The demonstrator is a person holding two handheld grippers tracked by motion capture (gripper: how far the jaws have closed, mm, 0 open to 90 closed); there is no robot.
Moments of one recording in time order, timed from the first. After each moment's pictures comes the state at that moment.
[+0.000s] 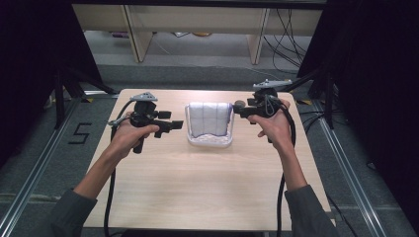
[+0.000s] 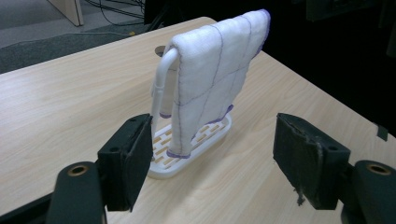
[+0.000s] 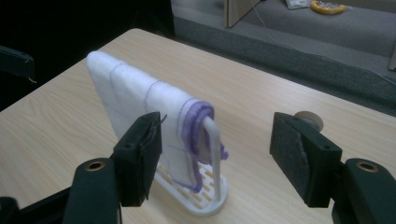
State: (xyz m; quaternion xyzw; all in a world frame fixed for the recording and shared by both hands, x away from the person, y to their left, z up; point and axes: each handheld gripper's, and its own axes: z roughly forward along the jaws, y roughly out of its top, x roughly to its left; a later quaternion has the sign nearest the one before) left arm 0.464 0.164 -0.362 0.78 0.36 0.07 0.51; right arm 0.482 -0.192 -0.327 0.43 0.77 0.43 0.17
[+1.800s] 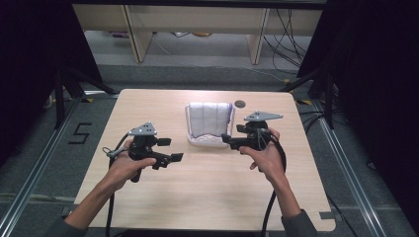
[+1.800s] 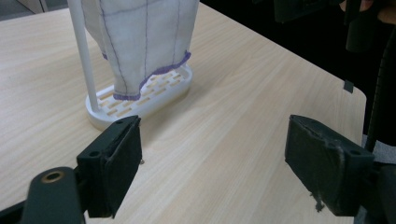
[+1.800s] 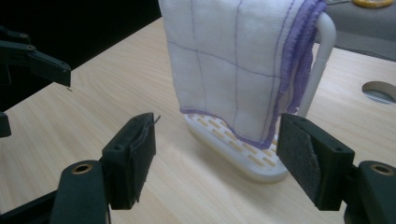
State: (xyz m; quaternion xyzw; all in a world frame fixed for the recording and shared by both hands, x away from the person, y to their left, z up) left arm 0.403 0.166 -0.411 0.80 0.31 0.05 0.51; right arm 0.426 -0.174 -0.382 0.39 0.78 0.47 0.14
